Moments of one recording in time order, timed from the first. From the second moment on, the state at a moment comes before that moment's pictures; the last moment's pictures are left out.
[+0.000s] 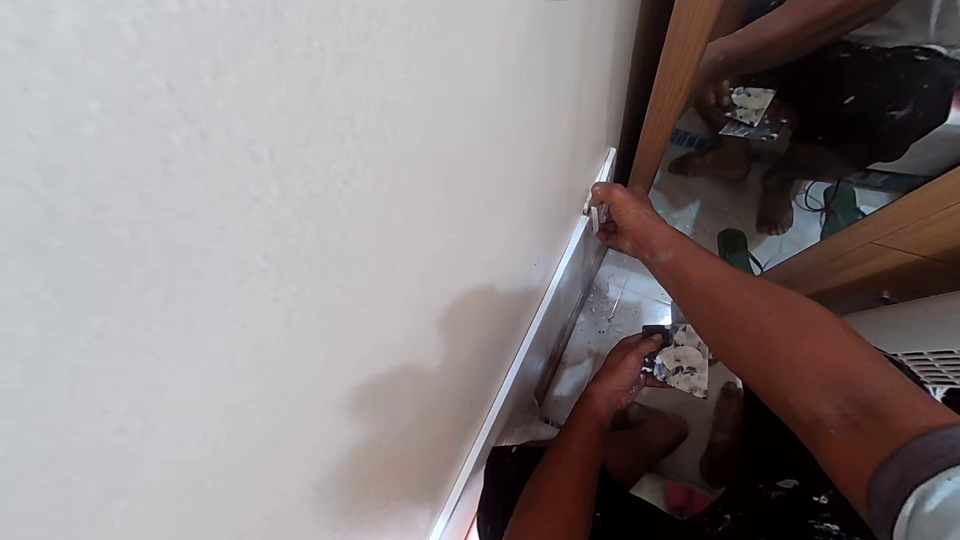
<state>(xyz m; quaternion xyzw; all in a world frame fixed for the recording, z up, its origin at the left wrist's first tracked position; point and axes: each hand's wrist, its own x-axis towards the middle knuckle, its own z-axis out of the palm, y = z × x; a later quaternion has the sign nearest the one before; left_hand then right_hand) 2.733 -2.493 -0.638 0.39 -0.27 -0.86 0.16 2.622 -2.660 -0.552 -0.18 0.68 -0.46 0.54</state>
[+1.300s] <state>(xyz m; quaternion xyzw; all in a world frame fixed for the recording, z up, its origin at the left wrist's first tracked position) 2.727 -2.483 -0.631 0.39 -0.29 -0.86 0.15 2.580 -2.715 -0.525 -0.30 0.76 -0.40 0.40</state>
